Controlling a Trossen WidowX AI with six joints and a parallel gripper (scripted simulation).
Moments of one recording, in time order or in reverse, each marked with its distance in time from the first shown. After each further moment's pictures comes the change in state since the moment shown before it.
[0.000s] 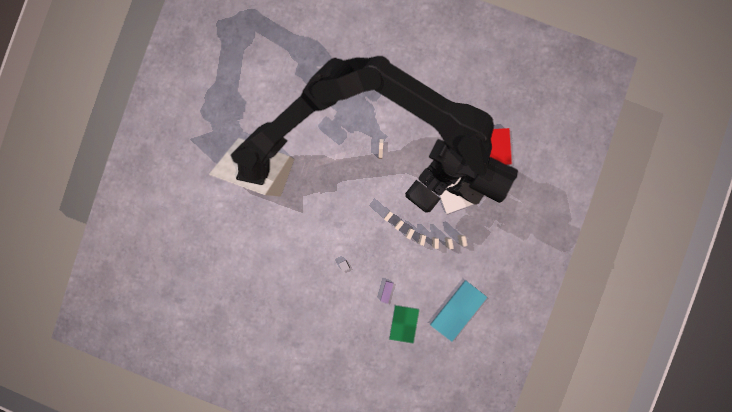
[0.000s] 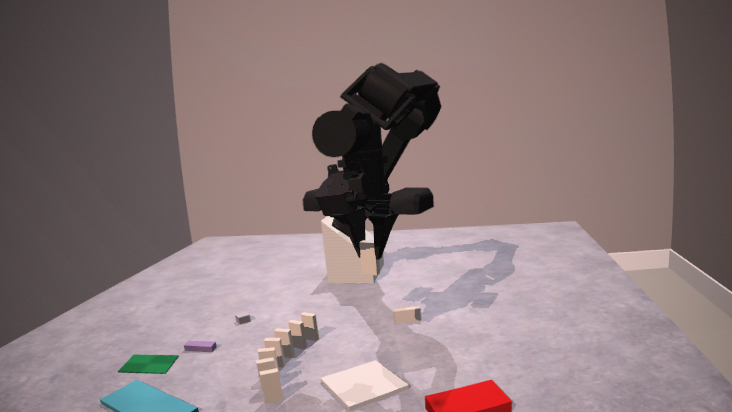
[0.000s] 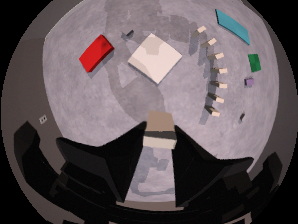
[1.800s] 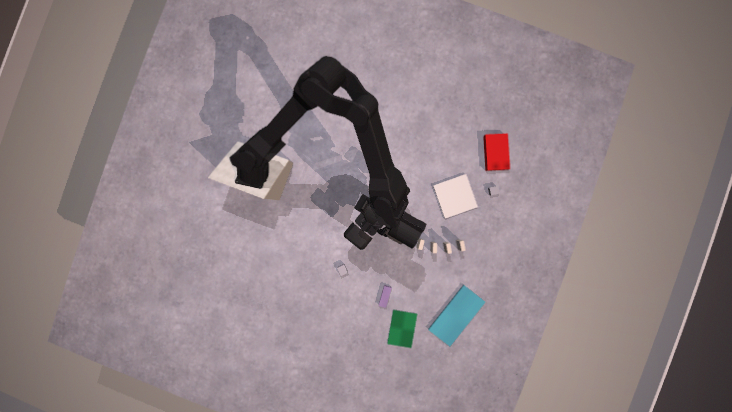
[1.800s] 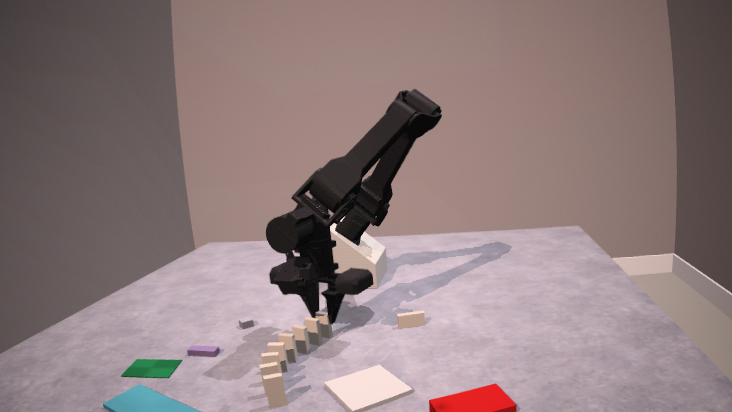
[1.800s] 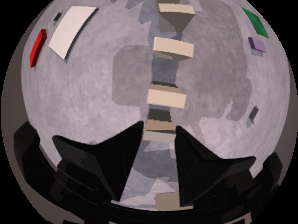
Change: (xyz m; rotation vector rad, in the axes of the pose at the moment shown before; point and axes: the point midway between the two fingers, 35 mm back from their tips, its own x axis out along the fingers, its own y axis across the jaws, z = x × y) arm 0.141 -0.146 -0.057 0.006 0.016 0.001
